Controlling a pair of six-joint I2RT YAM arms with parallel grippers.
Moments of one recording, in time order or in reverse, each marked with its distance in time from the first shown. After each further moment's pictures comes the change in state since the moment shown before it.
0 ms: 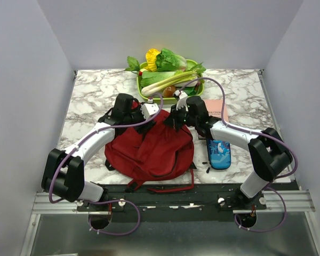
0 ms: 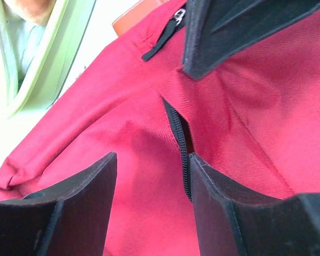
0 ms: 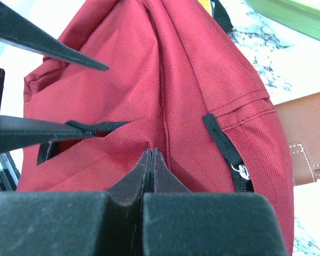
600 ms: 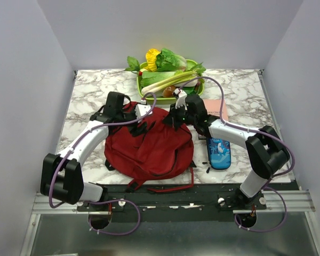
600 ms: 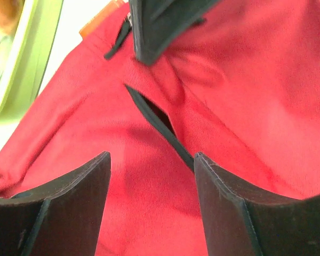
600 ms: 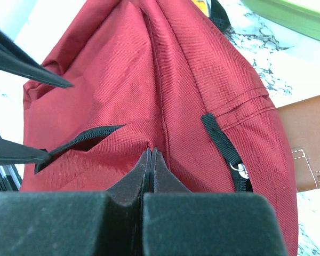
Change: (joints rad) left arm 0.121 -0.055 0.042 -0.257 0.238 0.193; right arm -0.005 0.042 0.024 0.003 0.000 0.023
